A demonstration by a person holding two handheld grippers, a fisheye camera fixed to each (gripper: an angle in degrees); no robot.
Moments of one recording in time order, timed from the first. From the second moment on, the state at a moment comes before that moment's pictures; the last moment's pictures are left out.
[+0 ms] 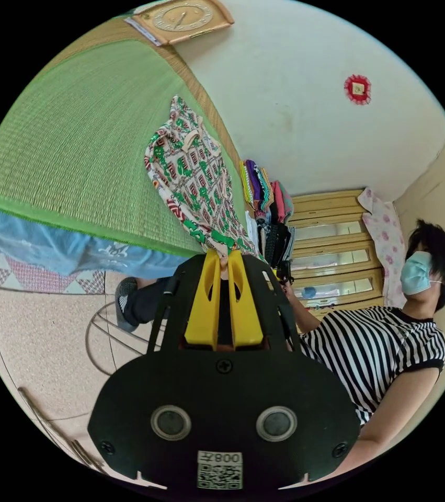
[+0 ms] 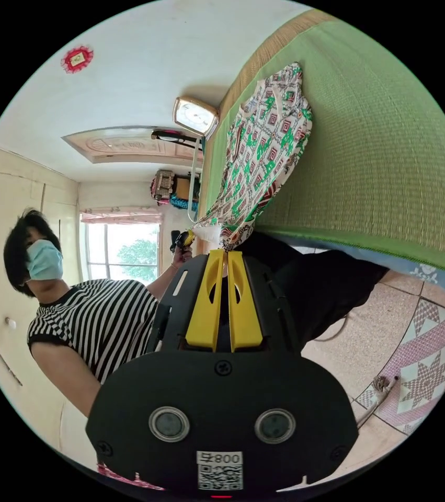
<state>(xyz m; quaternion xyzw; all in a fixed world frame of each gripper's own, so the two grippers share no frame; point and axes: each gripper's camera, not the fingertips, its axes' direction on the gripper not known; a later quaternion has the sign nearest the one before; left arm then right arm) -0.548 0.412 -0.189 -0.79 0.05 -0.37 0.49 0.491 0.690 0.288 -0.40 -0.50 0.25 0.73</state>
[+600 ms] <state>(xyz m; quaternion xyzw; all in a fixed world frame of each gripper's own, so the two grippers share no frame) -0.530 0.345 -0.196 -0.75 0.11 -0.40 0.51 0.497 0.676 0.218 -0.37 -0.49 0.28 0.74</state>
